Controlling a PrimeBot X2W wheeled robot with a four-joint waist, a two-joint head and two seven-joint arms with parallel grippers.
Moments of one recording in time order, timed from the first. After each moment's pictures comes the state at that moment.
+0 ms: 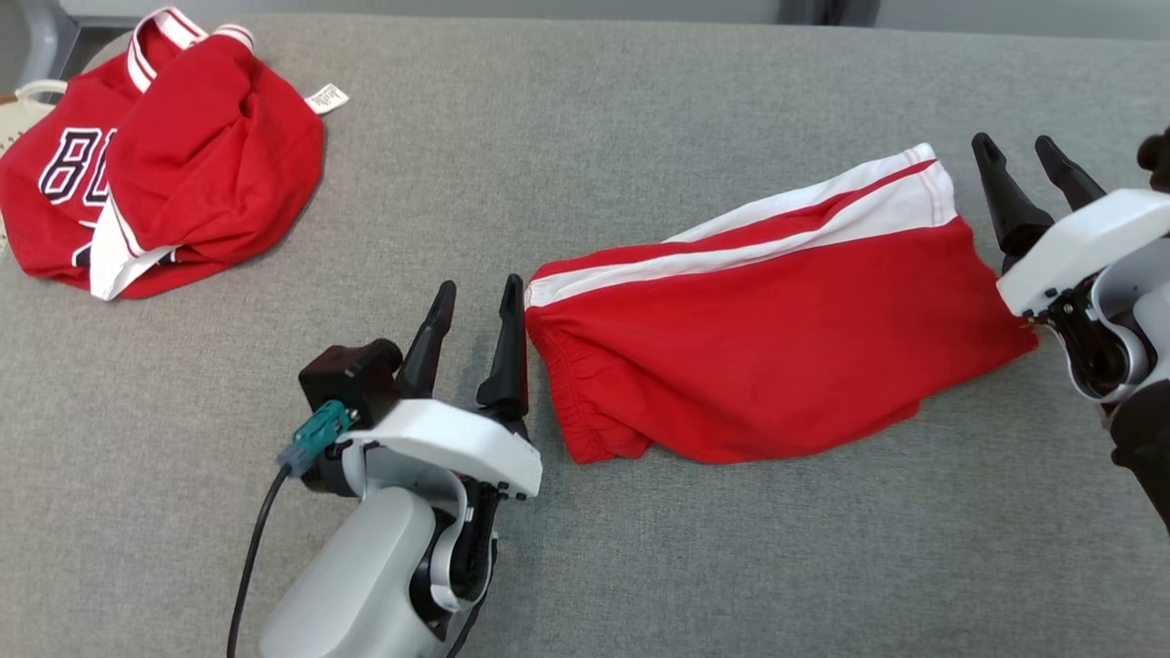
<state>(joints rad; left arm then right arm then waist) -0.46 0.08 -0.57 0.34 -0.80 0.25 -0.26 -0.94 -0.39 0.68 0.92 0.99 0.13 -0.16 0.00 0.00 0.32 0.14</state>
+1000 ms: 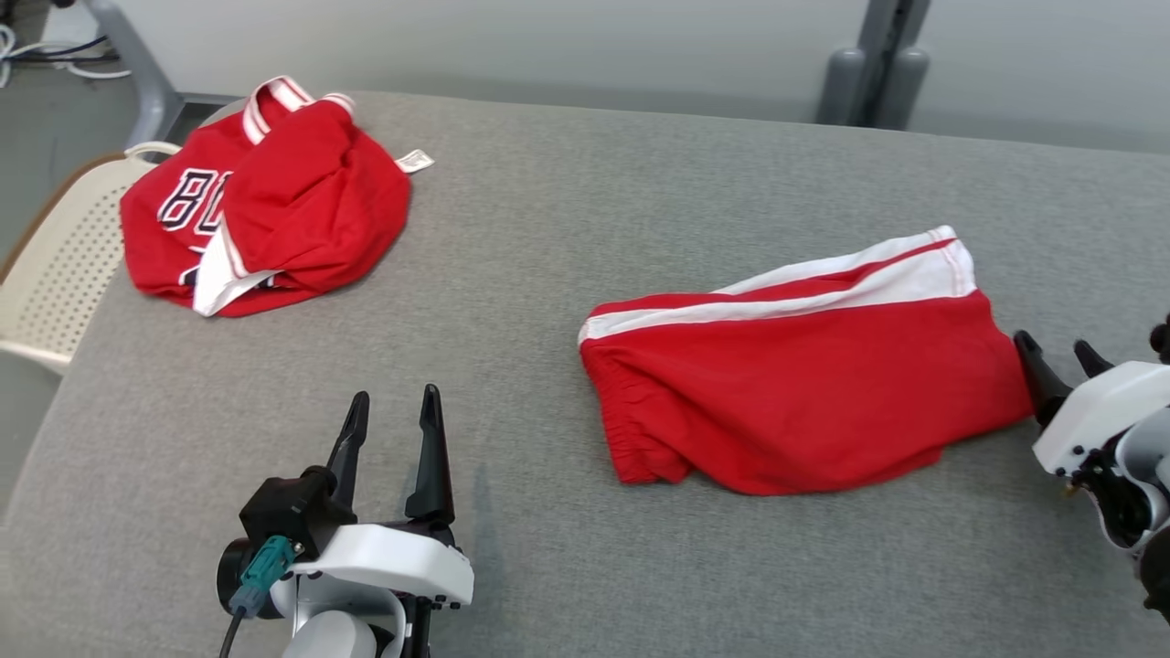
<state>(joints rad) -0.15 0.08 -0.34 0.22 -0.48 0.22 -0.26 -0.73 -0.43 0.74 1.06 1.08 0.13 -0.18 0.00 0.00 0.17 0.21</state>
